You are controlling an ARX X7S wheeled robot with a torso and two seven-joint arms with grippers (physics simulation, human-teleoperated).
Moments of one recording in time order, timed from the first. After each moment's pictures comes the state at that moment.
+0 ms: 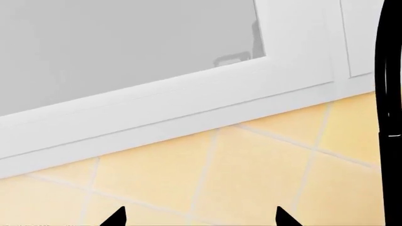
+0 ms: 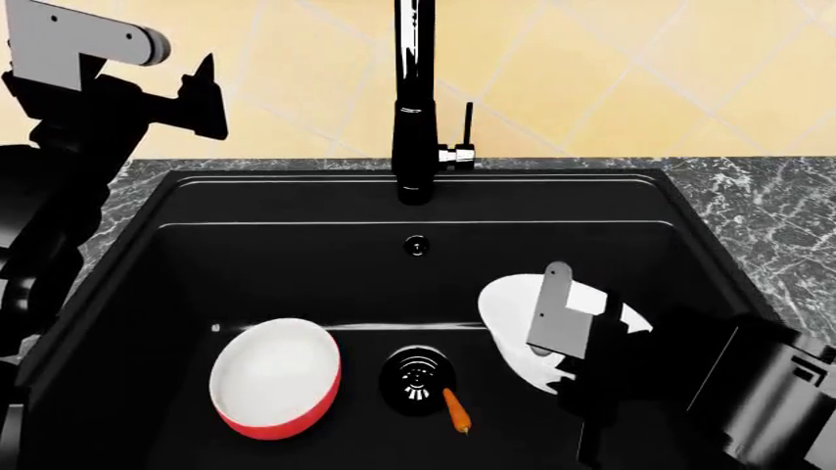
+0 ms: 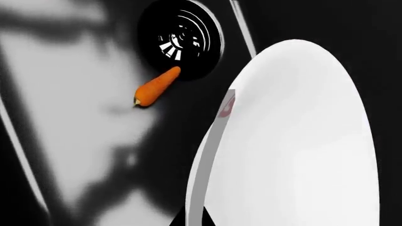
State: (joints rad) left arm -1.08 -0.58 0.32 -0.22 -0.48 -0.49 0.04; right arm 1.13 0.82 -1.25 -0.17 0.46 0.97 -0.56
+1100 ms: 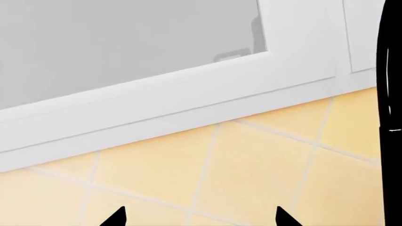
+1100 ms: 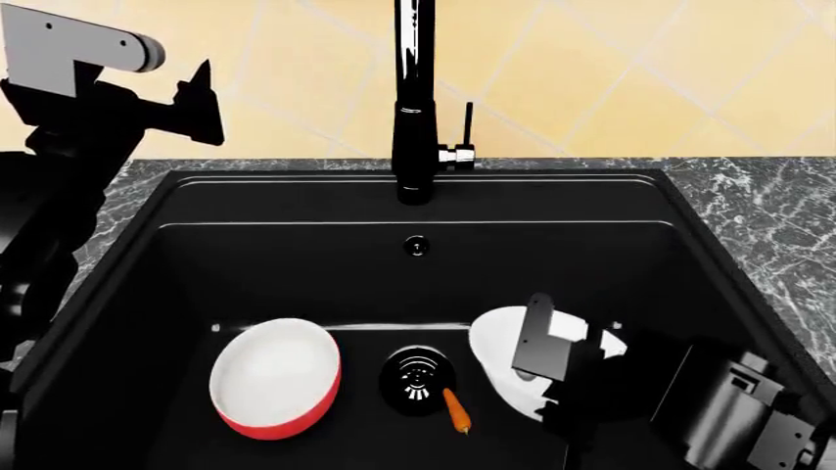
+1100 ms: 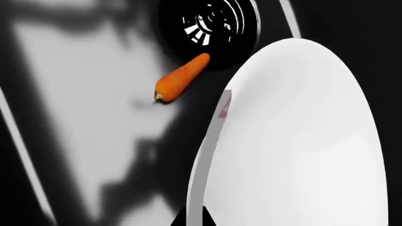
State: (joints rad) left arm -1.06 -0.59 0.32 -0.22 -0.49 -0.49 0.05; right arm 1.05 0.73 -1.30 0.02 0.43 0.86 -0.57
